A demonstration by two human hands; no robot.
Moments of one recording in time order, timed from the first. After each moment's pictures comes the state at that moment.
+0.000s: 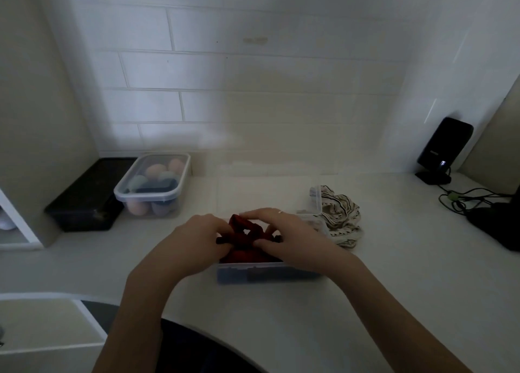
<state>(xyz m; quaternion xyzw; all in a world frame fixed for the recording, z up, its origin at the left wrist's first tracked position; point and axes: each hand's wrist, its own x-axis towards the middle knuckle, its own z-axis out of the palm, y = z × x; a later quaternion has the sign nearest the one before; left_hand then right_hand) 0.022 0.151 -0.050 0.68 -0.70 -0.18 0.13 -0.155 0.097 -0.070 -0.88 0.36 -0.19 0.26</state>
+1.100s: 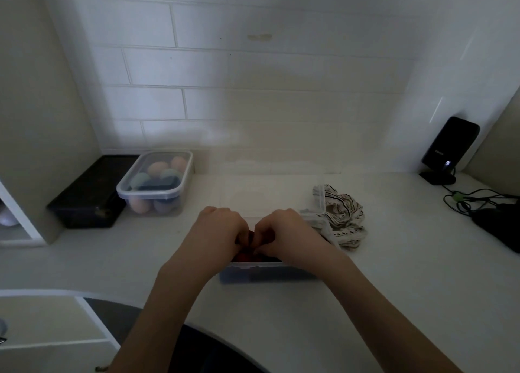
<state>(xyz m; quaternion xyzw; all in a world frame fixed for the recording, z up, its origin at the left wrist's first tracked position) 0.000 0.131 -0.053 0.64 -0.76 0.02 0.02 -0.140 0.090 -0.072 -0.88 0.41 -0.14 0.21</state>
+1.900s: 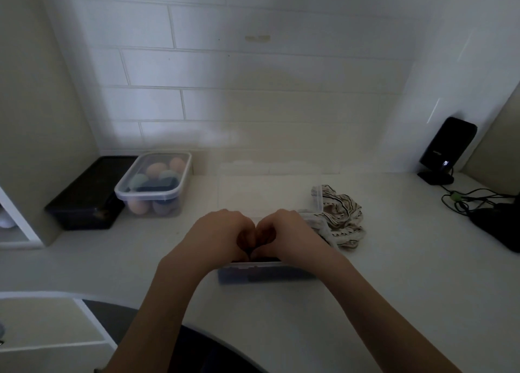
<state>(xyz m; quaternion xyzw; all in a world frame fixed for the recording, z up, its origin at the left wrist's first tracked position) -0.001 0.132 -0.049 0.64 -0.76 -0.07 0.04 -0.141 0.093 -0.068 -0.85 0.45 -0.15 0.25</state>
